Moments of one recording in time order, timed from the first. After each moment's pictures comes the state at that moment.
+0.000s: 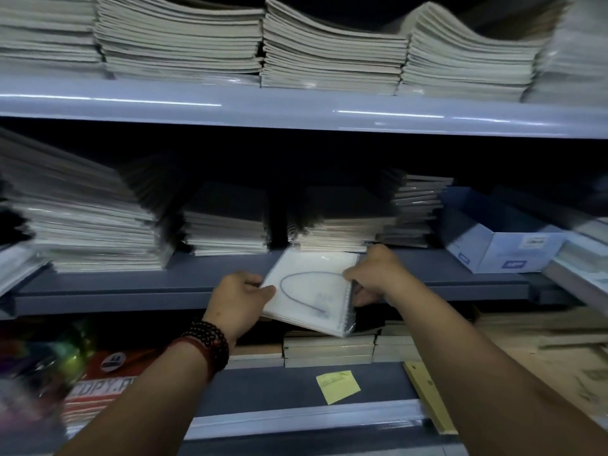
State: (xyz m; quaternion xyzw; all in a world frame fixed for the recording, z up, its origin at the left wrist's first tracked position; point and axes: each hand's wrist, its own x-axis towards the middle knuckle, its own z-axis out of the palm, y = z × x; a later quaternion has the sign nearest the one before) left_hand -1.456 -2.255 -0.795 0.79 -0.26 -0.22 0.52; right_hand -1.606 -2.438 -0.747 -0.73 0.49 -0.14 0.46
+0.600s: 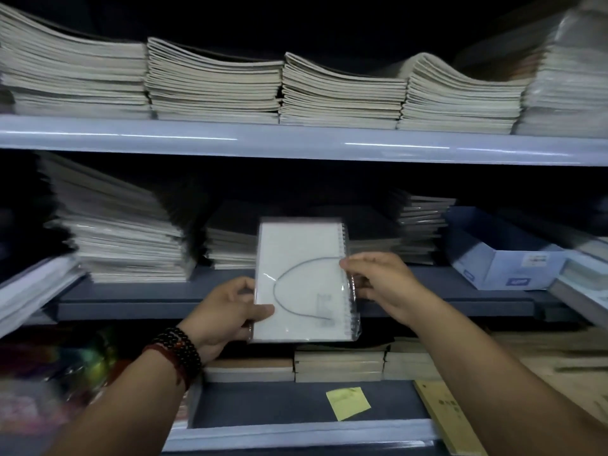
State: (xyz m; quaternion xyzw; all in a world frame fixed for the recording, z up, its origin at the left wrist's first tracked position) left_hand -1.463 -2.206 -0.758 0.66 -0.26 -0.37 0.60; right_hand -1.629 -2.407 -0.728 -0.65 0.28 -0.26 0.66
